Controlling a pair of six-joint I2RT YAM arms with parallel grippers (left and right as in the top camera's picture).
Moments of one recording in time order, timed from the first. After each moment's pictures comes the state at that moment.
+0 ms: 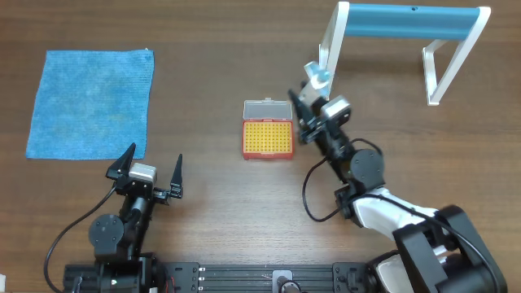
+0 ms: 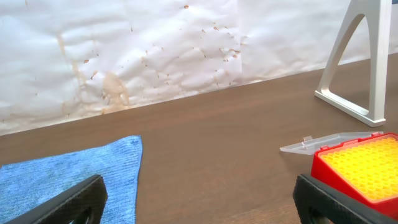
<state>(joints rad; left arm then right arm) 0.10 0.01 0.01 -0.05 0.29 0.13 0.41 1.51 0.35 1.45 -0.22 0.04</state>
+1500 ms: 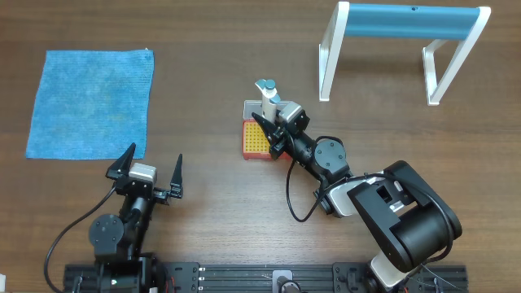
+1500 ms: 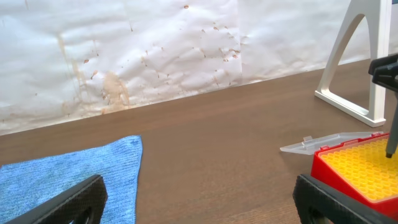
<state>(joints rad) 0.10 0.01 0.01 -0.05 0.29 0.13 0.52 1.80 0.43 1.45 -0.29 0.07</state>
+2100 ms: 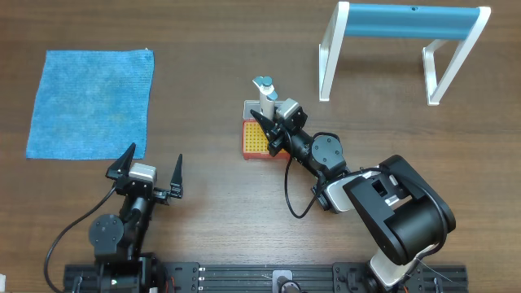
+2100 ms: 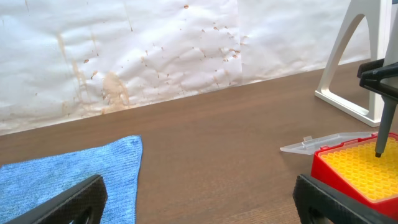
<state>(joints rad) 0.10 0.01 0.01 -0.05 0.29 0.13 0.52 1.84 0.46 1.44 -0.29 0.06</state>
